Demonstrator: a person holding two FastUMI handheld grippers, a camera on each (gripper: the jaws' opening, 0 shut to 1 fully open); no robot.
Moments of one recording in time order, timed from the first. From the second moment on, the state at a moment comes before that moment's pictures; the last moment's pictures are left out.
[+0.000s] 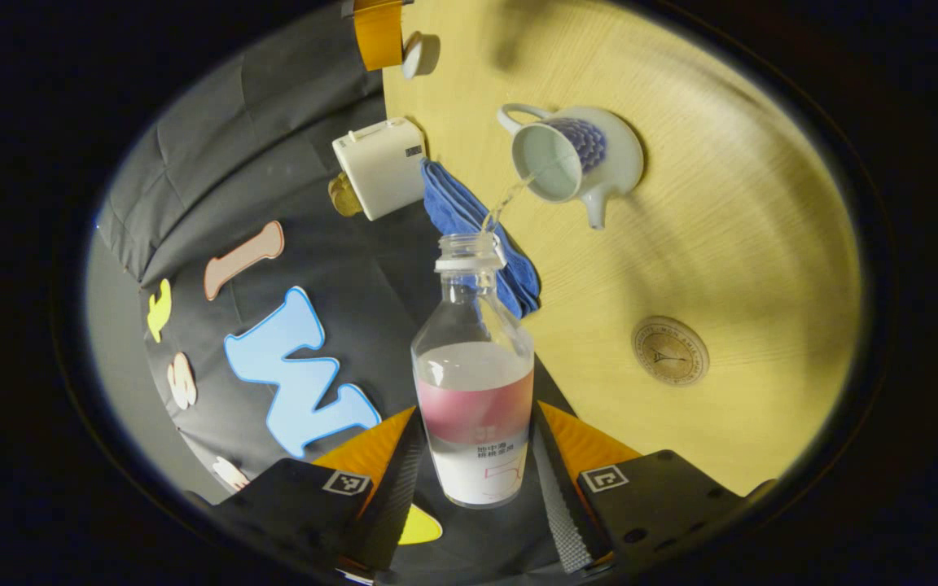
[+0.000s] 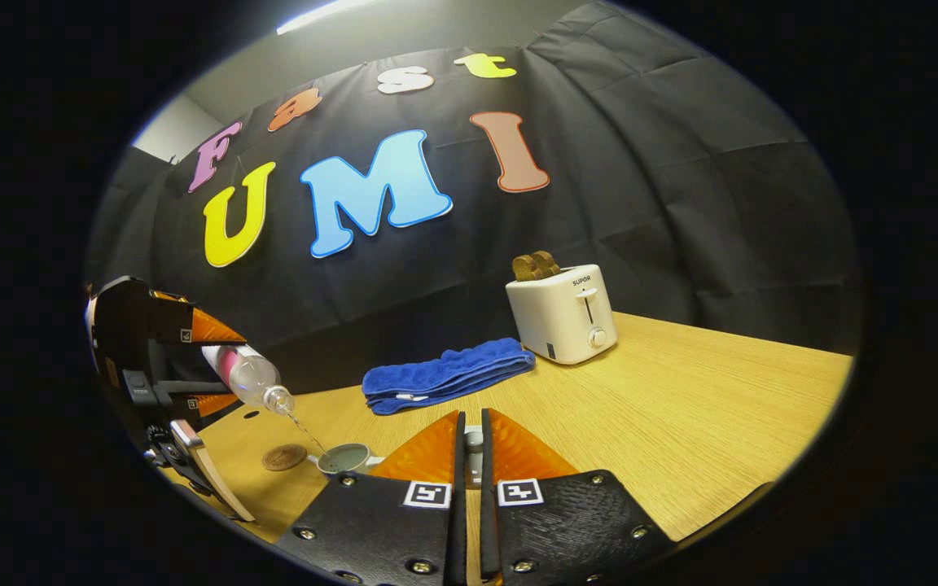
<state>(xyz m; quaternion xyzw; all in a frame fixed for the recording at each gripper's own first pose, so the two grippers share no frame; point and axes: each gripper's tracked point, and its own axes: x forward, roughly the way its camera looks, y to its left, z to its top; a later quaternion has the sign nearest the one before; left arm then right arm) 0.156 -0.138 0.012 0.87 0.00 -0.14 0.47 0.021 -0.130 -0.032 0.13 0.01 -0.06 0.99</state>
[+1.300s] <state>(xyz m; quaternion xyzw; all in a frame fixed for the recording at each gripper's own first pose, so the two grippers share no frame) 0.155 -0.155 0.022 0.91 0.00 -0.13 0.39 0.019 -0.130 -0.028 0.15 0.00 -0.05 0.99</state>
